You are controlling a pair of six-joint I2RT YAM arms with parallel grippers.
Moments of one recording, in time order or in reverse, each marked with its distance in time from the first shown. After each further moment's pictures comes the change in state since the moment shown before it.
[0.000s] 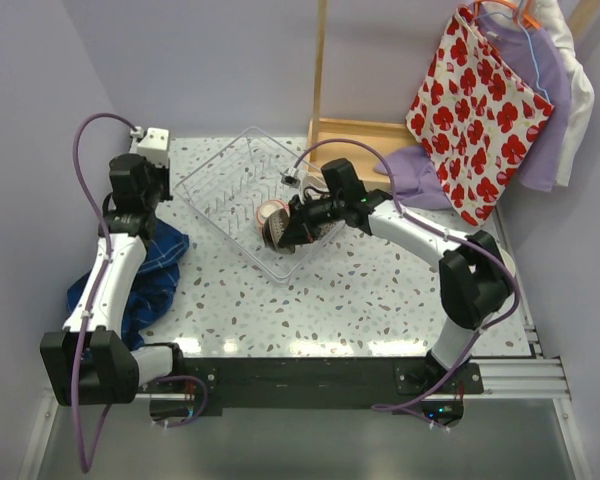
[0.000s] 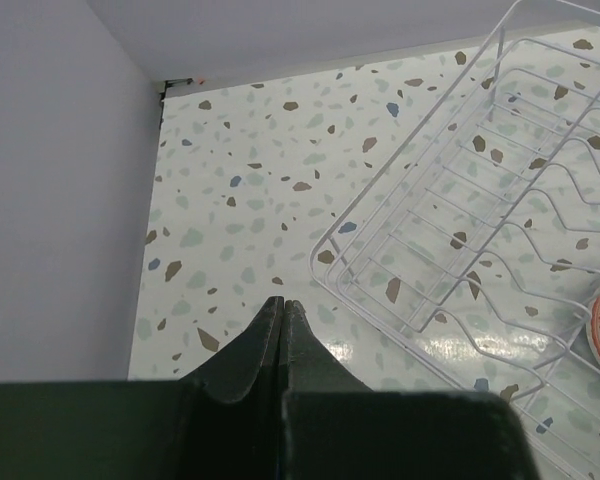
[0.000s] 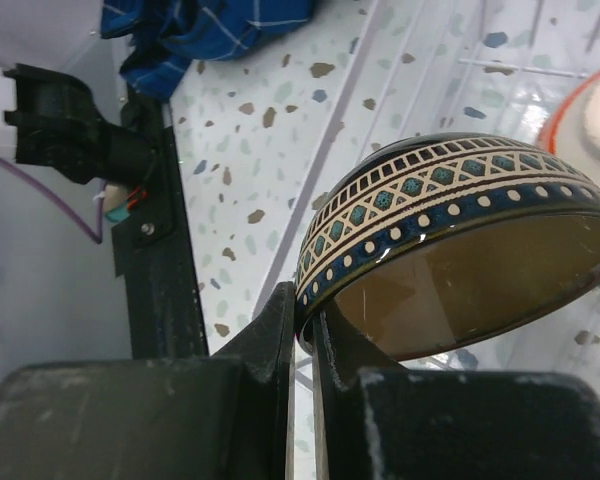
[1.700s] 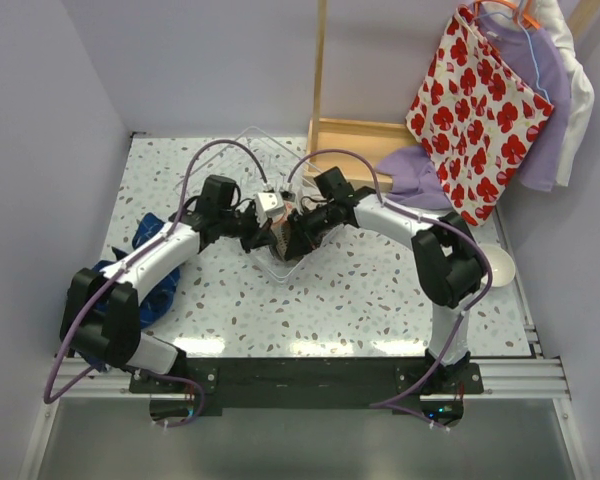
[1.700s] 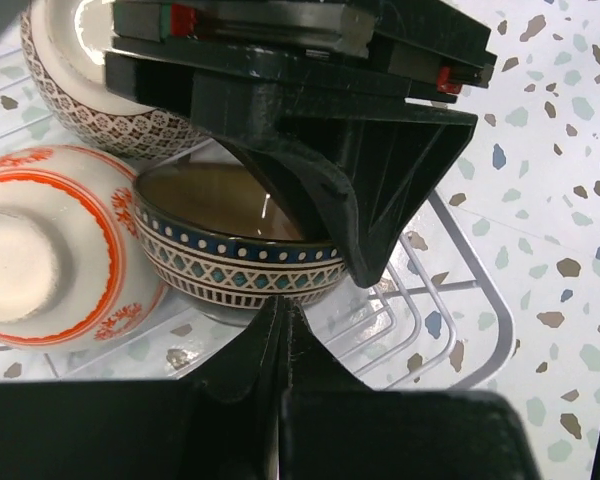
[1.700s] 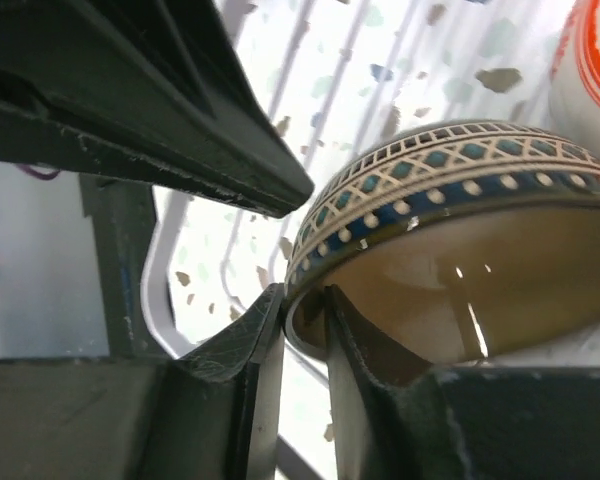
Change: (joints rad) left arm -0.433 0.240 -0.029 -0.195 0.733 0.303; right arm -0.034 0.196 0.079 -0.185 -0.066 -0.191
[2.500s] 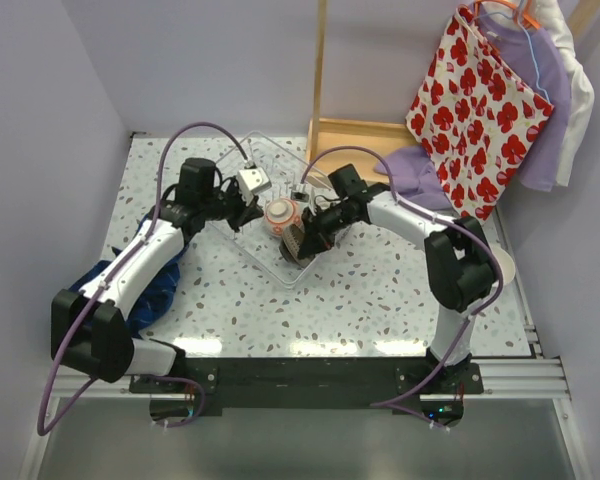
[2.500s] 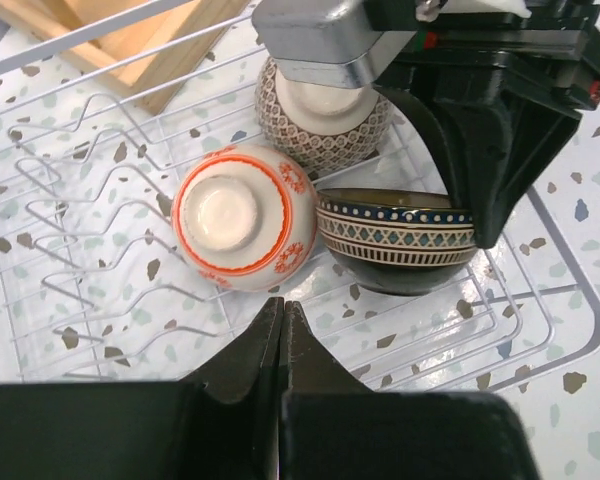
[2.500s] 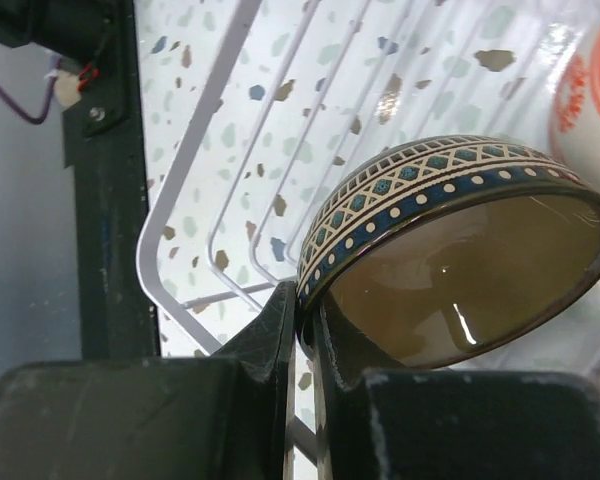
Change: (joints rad) left arm 0.063 -0.086 0.094 -0.011 -0.099 -0.023; right arm -0.057 -0.076 -0.045 -0.100 -0.045 -0.214
